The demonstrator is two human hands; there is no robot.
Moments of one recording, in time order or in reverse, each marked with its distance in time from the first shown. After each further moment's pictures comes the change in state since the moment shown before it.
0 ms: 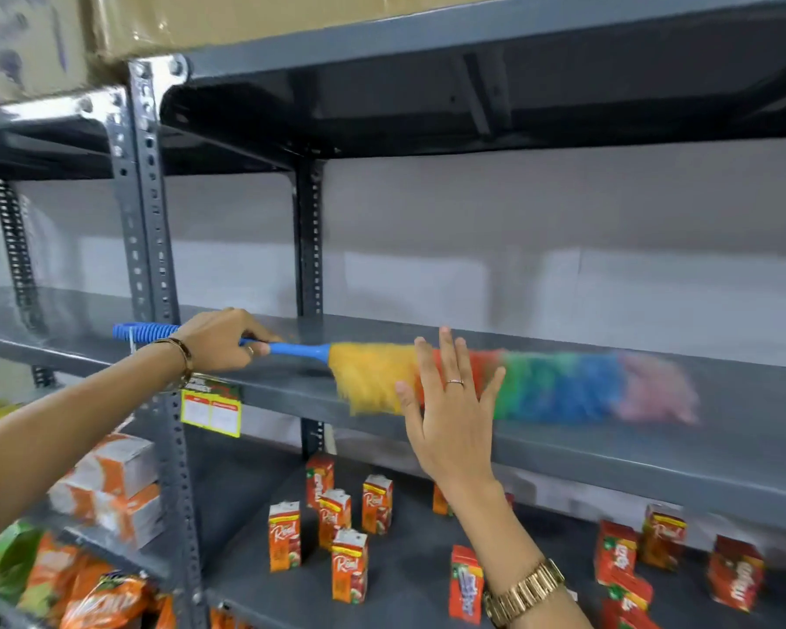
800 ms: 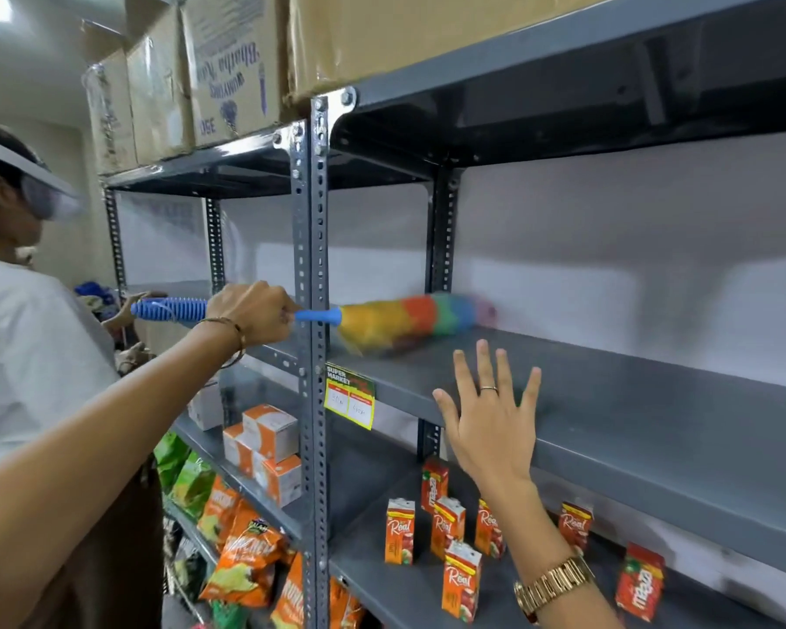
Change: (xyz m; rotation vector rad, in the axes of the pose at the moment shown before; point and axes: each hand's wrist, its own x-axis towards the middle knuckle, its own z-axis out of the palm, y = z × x) left_hand -0.064 -0.080 -0.050 0.323 0.165 -0.360; right_hand 0.014 -0.067 0.062 -0.061 -0.144 -0.149
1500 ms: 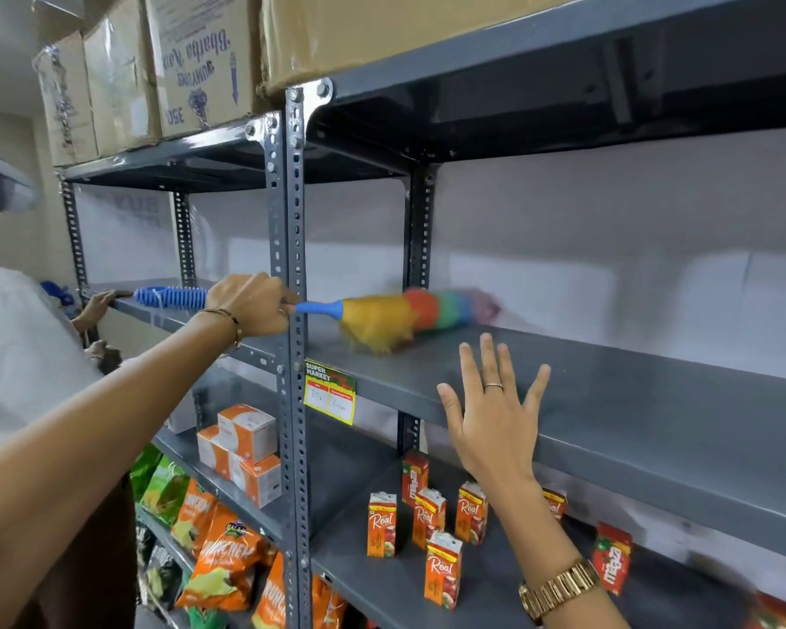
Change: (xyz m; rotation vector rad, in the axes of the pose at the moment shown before) left_hand 0.015 0.012 0.001 0.025 0.041 0.076; right_hand -0.010 0.014 -0.013 0.045 0.057 0.051
